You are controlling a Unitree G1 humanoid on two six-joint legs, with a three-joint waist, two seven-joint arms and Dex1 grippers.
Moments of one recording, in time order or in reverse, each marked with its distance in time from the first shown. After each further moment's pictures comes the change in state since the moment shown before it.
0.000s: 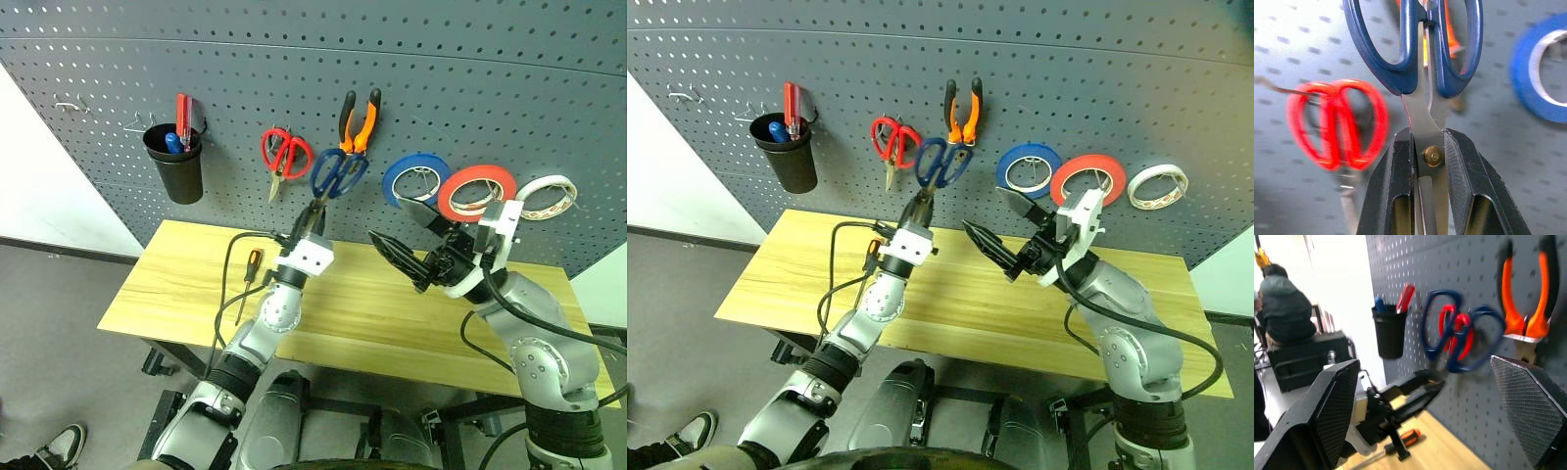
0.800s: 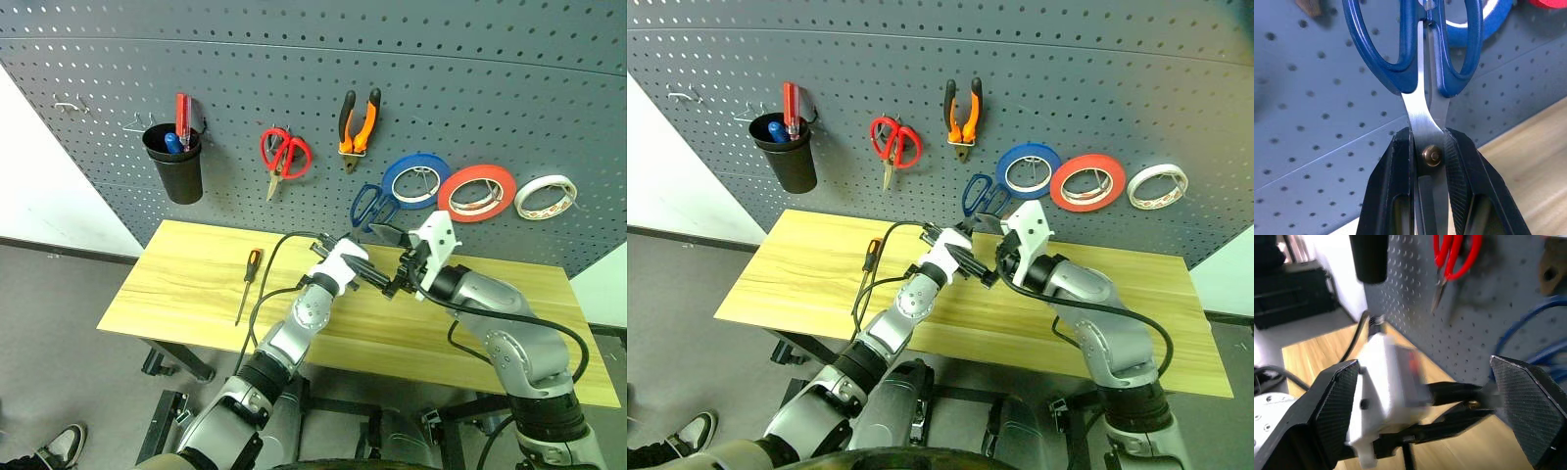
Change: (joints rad) left arm -0.042 -0.125 -0.118 0.098 -0.139 0.328 -0.236; right arm -0.046 -0.027 0.145 0.047 -0.236 0.129 -0.095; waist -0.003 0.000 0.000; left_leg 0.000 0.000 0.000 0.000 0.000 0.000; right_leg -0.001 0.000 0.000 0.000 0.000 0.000
